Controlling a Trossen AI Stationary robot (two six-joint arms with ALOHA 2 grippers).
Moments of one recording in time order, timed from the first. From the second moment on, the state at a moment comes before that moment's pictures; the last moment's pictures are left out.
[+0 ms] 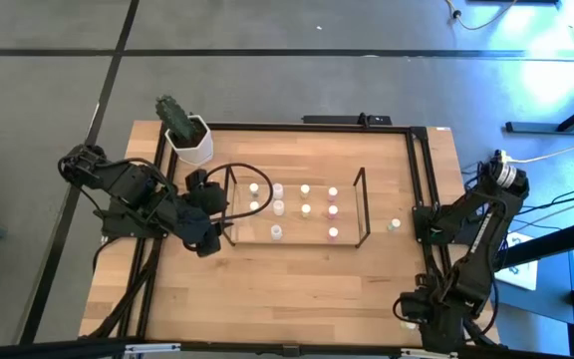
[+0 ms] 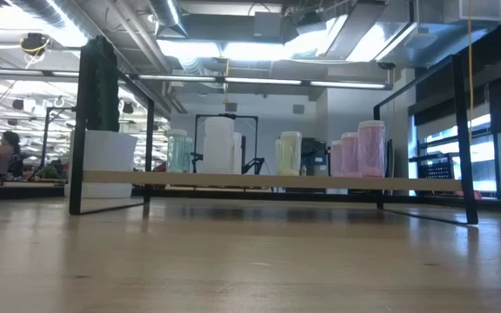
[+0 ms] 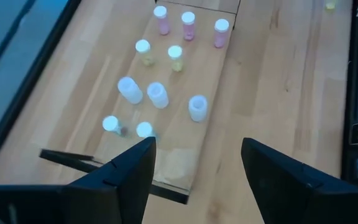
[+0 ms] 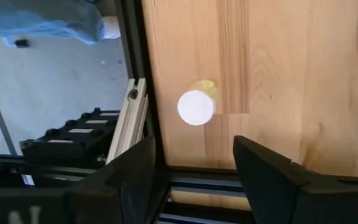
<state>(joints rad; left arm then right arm) -0.49 1.41 1.79 -1.42 -0.50 -0.67 1.14 1.47 1.07 -0.86 -0.08 1.28</state>
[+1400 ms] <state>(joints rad) -0.52 1.41 1.79 -1.40 -0.50 -0.71 1.21 1.59 1.07 -0.77 0.05 1.27</state>
